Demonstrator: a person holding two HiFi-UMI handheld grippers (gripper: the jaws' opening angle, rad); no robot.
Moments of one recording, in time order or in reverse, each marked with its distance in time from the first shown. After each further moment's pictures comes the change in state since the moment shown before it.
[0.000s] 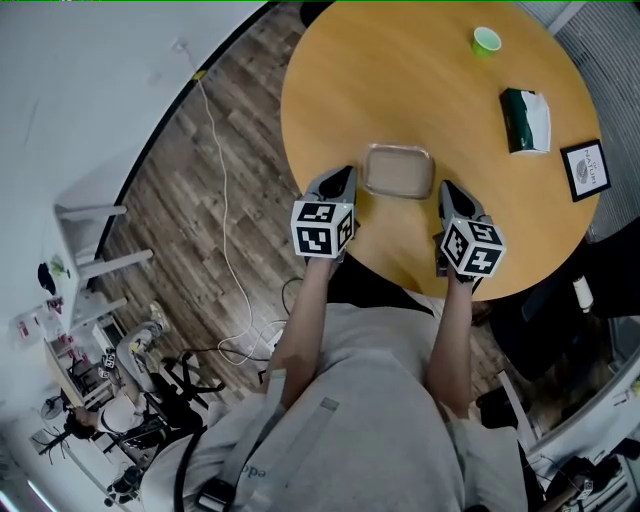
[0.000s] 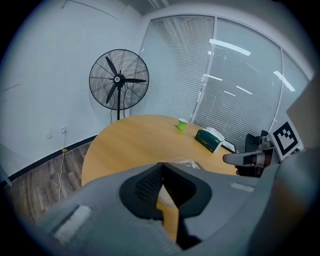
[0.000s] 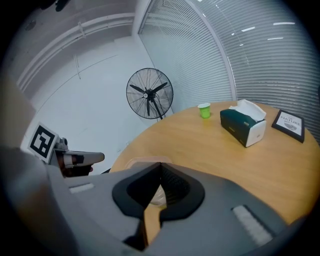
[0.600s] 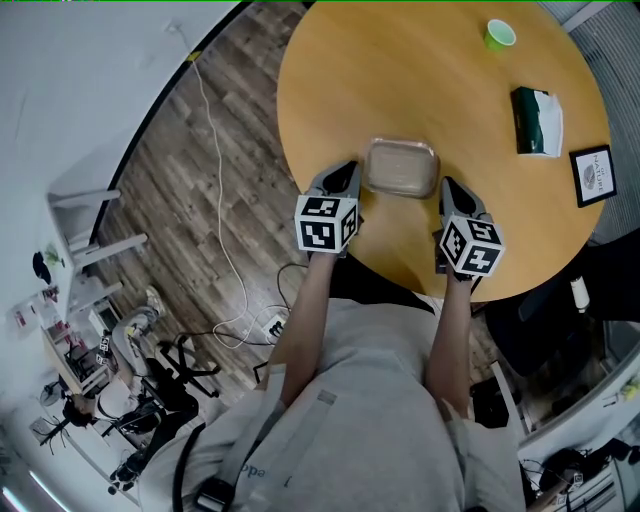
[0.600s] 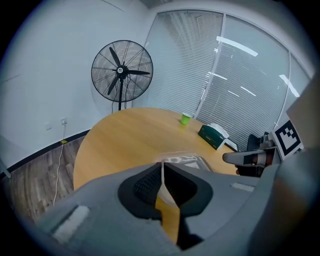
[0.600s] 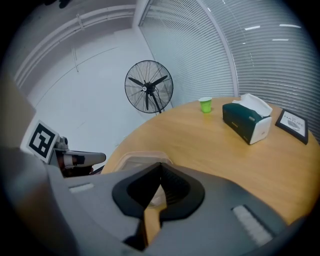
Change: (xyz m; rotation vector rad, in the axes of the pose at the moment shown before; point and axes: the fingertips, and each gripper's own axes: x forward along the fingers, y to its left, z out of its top) left arm 0.027 0.007 -0.022 -0.054 0.050 -0.003; right arm 0.023 -0.008 -0.012 -0.022 0.061 -0.018
